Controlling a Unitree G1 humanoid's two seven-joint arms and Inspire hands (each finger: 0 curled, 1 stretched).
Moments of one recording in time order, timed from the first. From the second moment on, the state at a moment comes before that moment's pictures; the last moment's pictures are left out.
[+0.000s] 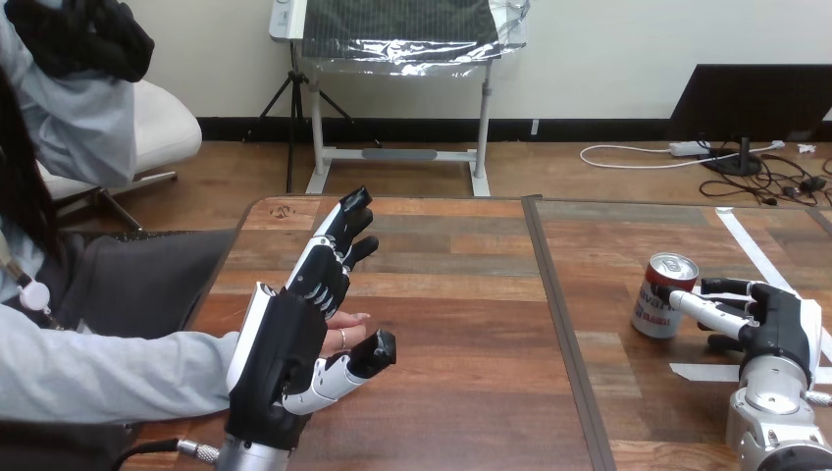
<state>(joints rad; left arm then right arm) -0.14 0.02 0.02 0.85 -0.23 -1.21 -0.47 -0.63 -0.34 -0.23 1.32 -0.02 -0.18 -0.30</state>
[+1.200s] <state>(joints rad) -0.15 0.02 0.02 0.85 -0.23 -1.19 -0.46 -0.61 -0.32 -0.22 1.27 -0.03 -0.28 -0.34</state>
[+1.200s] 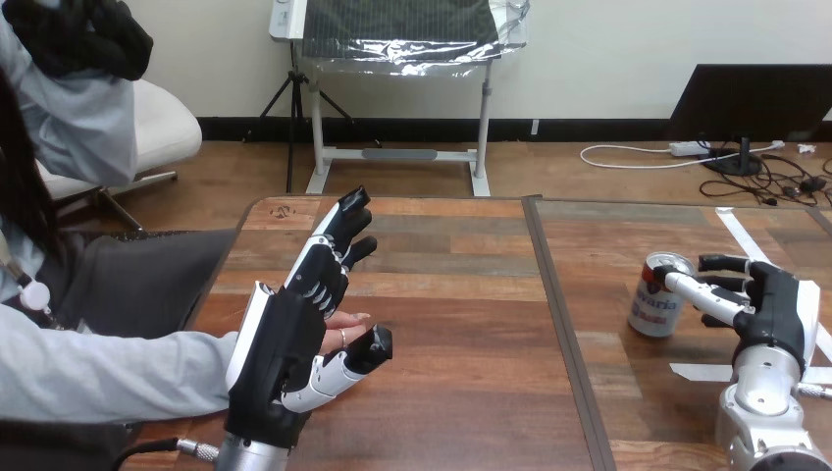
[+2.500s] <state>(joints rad) -0.15 0.02 0.02 0.86 -0.23 -1.19 -0.45 -0.26 -0.25 -0.21 0.79 -0.03 -0.37 -0.34</state>
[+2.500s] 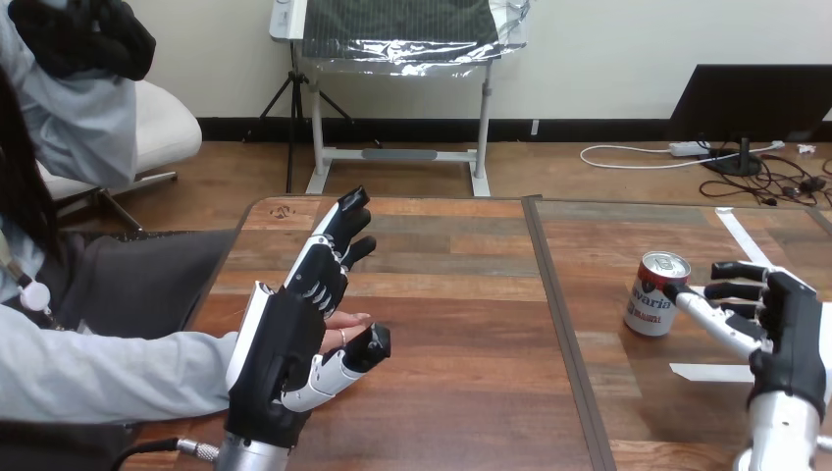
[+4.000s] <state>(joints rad) -0.16 0.02 0.02 0.87 -0.22 -1.19 -0.46 -0.22 -0.24 -0.19 0.65 -0.08 -0.32 -0.29</state>
